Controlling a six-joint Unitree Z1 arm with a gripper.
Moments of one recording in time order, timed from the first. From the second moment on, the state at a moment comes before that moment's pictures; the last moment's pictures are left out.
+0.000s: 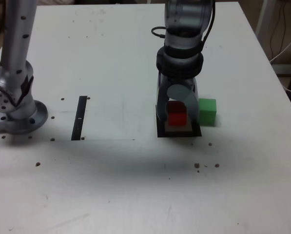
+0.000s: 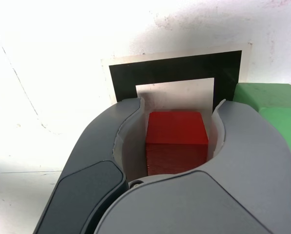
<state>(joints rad) -0.09 2.01 -1.40 1.01 0.06 -0.02</state>
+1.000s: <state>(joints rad) -0.09 2.00 -1.37 1.01 0.06 -0.01</state>
